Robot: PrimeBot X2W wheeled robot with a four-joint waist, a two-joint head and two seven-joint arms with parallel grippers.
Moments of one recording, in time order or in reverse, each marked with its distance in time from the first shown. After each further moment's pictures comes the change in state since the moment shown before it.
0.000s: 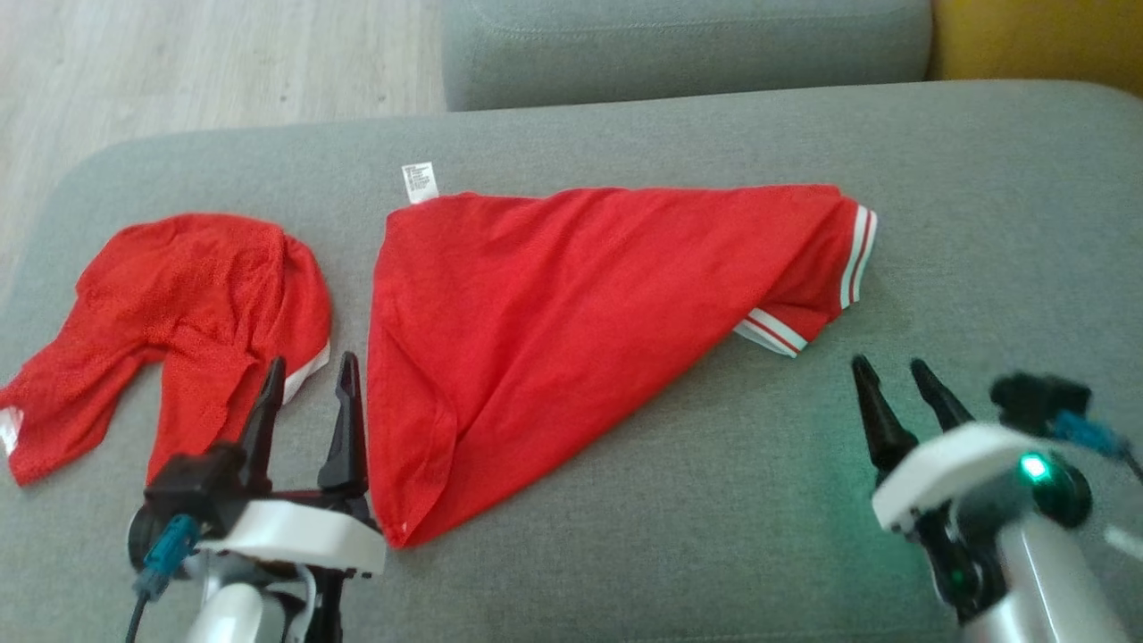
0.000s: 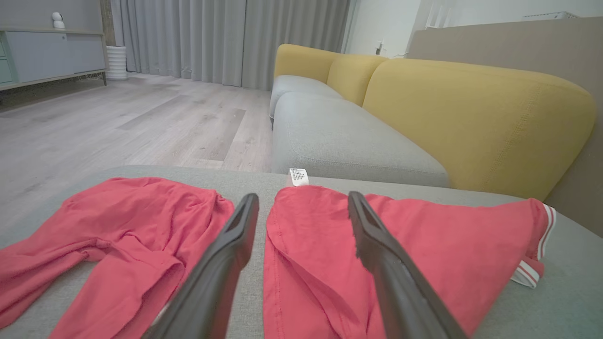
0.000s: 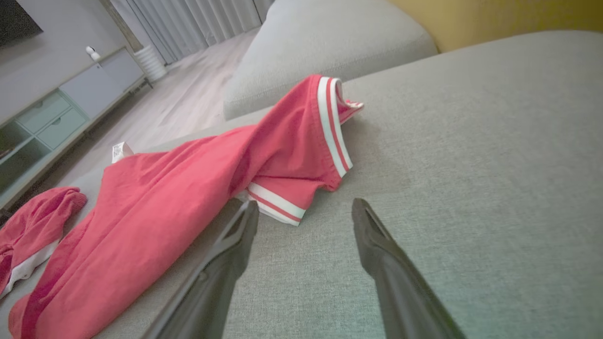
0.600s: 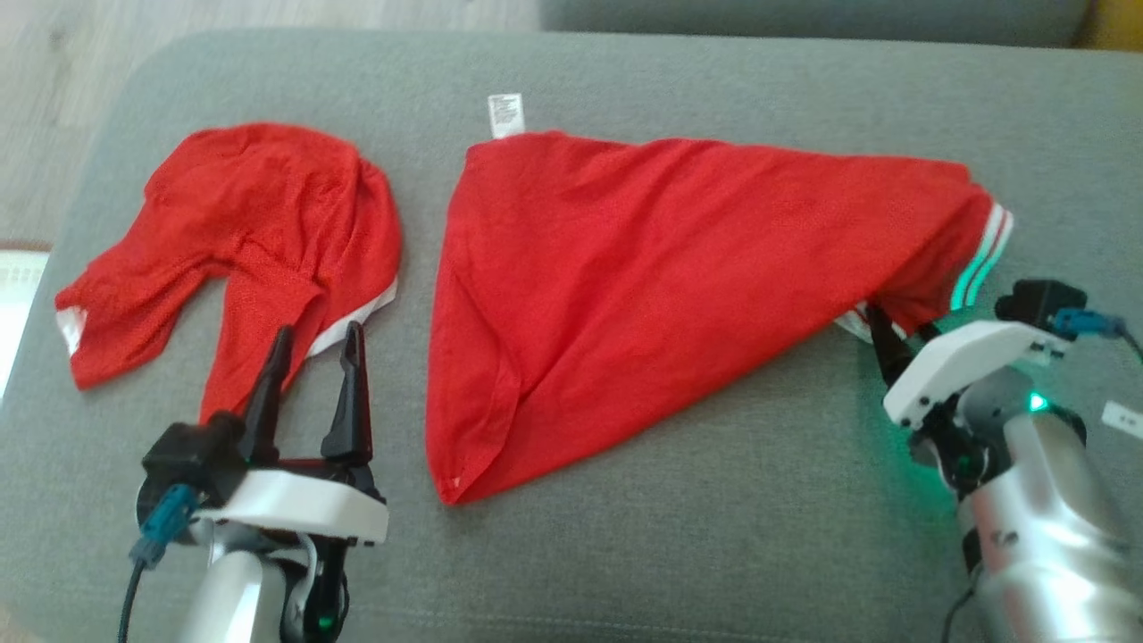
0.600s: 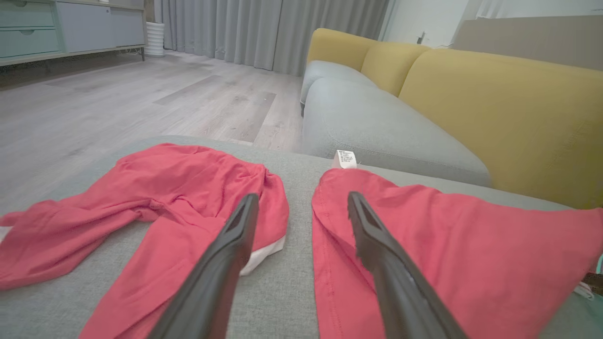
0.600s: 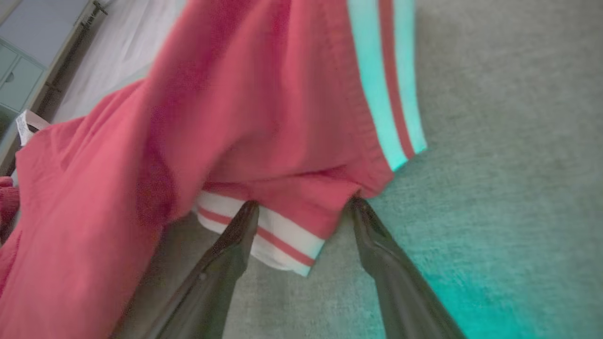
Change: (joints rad) left arm -0.065 -0.100 0.101 0.074 0.054 -0.134 0.000; right arm -0.385 0.008 -0.118 0.511 0.003 0.000 0.132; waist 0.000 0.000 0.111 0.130
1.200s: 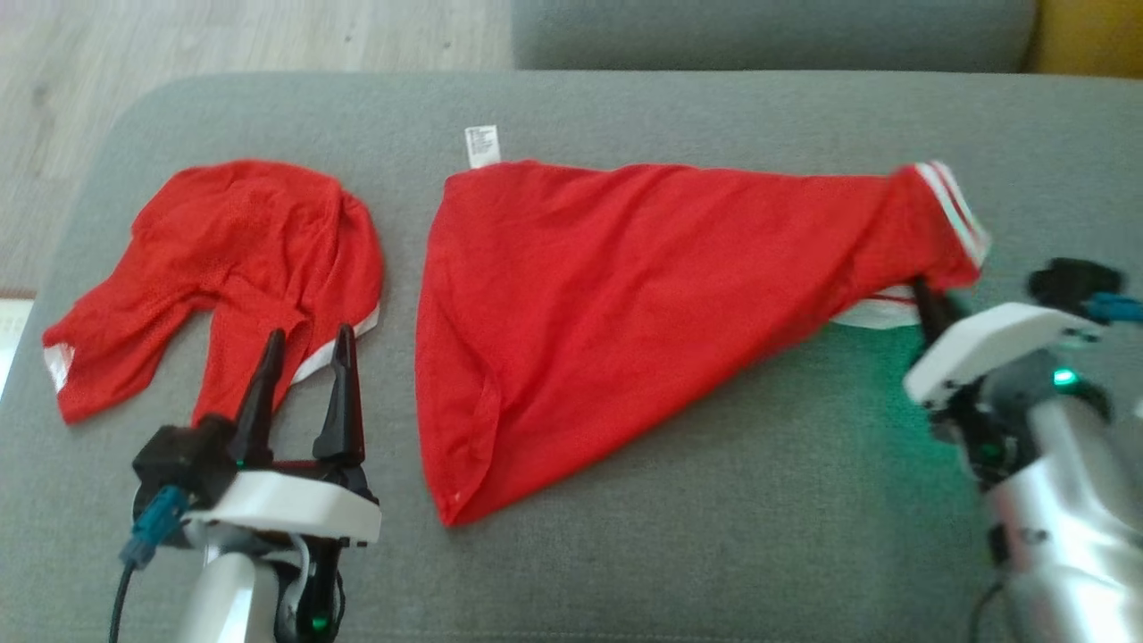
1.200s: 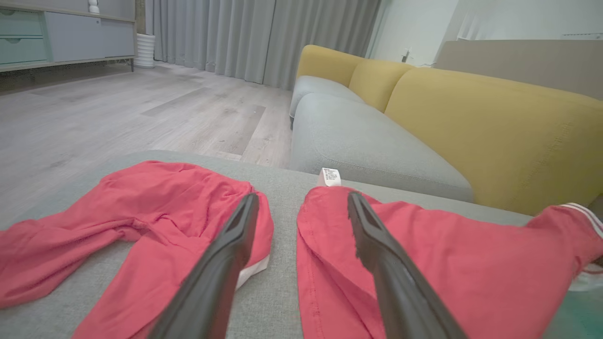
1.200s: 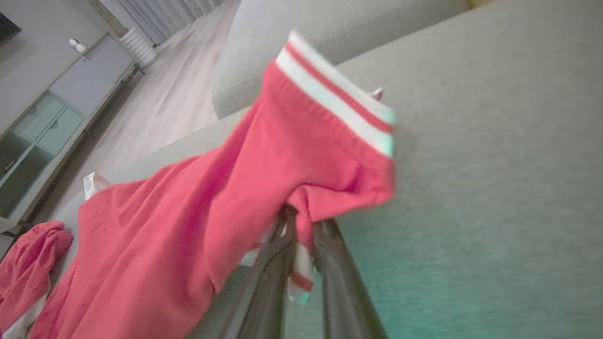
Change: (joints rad) left arm -0.006 -0.024 0.048 0.030 0.016 -0.041 0.000; right arm 0.003 -0.057 0.070 -0.077 0.111 0.000 -0.061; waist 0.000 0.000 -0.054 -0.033
